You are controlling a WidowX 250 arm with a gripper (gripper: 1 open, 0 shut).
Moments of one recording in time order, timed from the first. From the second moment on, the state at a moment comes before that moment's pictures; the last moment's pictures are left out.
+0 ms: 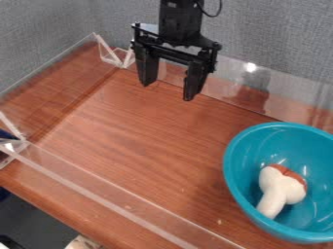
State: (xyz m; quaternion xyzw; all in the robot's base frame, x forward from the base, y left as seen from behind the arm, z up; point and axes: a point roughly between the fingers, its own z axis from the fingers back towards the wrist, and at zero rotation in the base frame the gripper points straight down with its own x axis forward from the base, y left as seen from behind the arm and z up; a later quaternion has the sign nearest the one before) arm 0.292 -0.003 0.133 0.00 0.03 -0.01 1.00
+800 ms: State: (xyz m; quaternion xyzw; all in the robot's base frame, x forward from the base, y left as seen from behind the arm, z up) arm 0.251 -0.175 0.072 -0.01 0.04 -0.33 0.94
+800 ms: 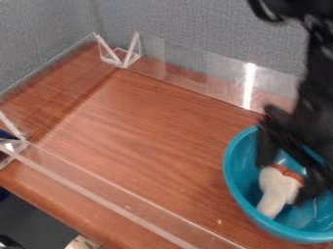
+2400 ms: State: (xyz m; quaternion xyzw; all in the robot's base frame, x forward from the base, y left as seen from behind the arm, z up) arm 0.254 -0.175 0.034 0.00 0.03 -0.34 0.94
